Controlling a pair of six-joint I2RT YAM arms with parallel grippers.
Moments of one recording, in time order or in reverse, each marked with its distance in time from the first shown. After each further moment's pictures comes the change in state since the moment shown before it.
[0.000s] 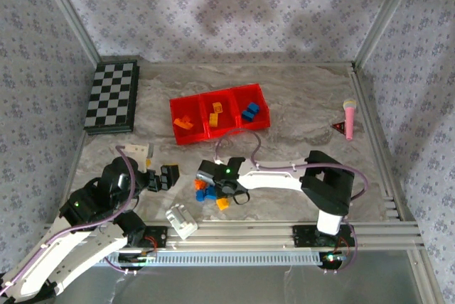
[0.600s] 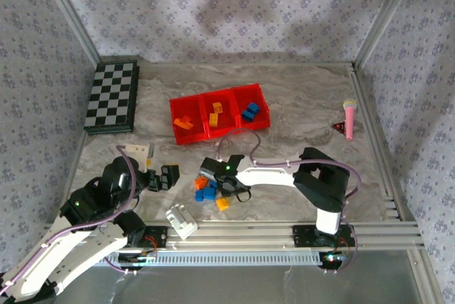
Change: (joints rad) left arm 0.000 0.005 0.000 0.000 0.000 0.000; right arm -0.037 0.048 0.013 -0.005 -0.003 -0.075
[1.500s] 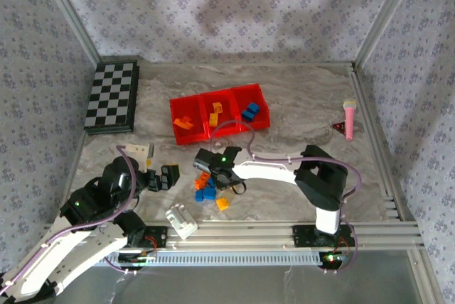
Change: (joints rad) left arm 0.000 0.000 0.000 0.000 0.000 0.000; right arm -0.024 0.002 0.135 -0.083 0.030 -0.120
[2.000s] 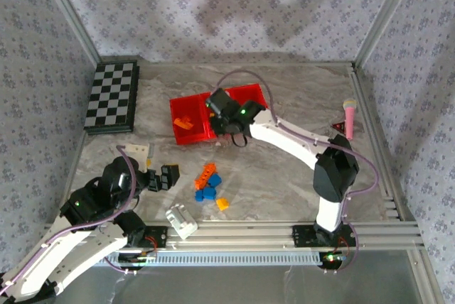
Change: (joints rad) left arm 0.000 0.000 0.000 0.000 0.000 0.000; right arm -0.289 -0.003 0.349 0.085 -0.020 -0.263
